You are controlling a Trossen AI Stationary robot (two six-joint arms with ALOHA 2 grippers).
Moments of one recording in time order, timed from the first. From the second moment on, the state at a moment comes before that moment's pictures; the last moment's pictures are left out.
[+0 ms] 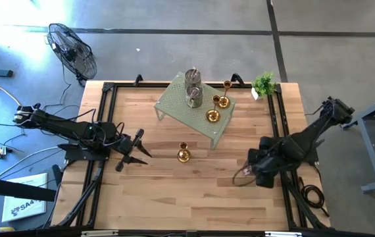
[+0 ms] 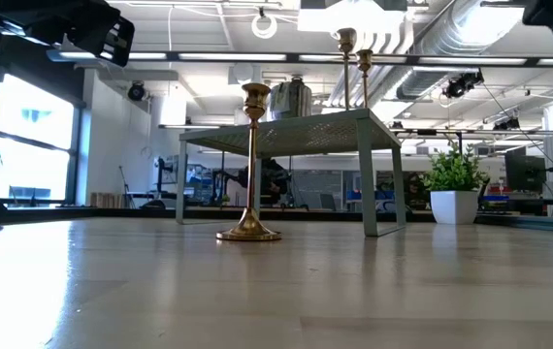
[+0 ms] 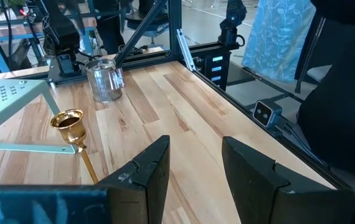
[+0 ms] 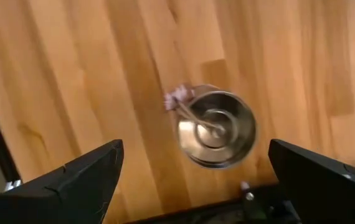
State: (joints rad) left arm -0.20 0.66 0.38 0.10 0.22 0.08; right arm 0.61 1.28 1.19 -1.36 0.12 0.85
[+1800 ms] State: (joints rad) left arm -0.20 0.66 0.38 0.10 0.19 0.07; right arm 0.49 1.29 0.87 -1.16 0.05 0.73
